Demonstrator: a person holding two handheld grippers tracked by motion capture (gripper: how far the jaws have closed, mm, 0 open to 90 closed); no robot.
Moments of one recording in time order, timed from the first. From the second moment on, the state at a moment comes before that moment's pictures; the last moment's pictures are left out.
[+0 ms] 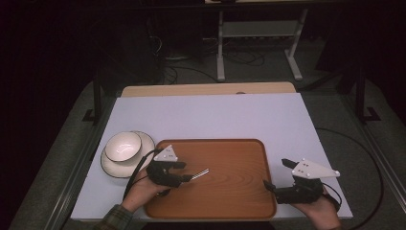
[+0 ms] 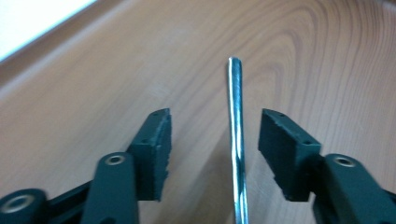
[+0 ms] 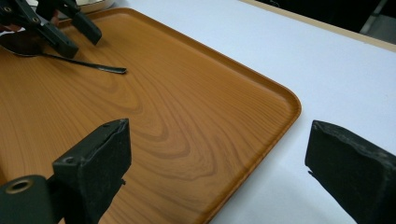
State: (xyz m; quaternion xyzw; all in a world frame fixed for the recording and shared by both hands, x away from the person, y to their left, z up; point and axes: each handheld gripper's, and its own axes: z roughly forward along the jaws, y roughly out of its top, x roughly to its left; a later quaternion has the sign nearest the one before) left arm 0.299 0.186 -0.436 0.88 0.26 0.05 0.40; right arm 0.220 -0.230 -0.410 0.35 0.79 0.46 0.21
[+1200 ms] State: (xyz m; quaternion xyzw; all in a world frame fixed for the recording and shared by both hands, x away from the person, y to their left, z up) left arm 0.267 0.281 -0.386 0.80 0.32 0.14 0.48; right arm 0.220 -0.233 -0.408 0.35 0.78 0.46 0.21
